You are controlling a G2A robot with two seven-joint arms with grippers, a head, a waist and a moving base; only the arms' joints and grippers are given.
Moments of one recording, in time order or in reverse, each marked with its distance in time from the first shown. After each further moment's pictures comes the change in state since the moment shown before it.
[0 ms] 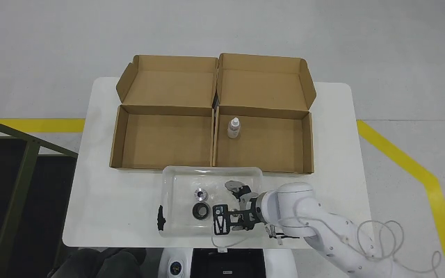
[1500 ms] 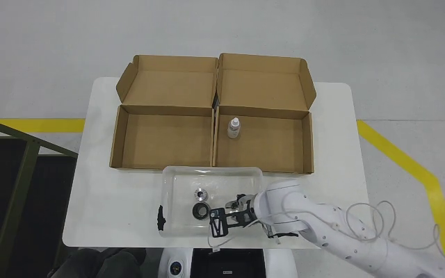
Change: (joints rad) left arm 0.000 0.000 0.000 0.000 0.000 0.000 0.000; right arm 0.209 0.042 -0.217 0.053 0.165 0.090 0.088
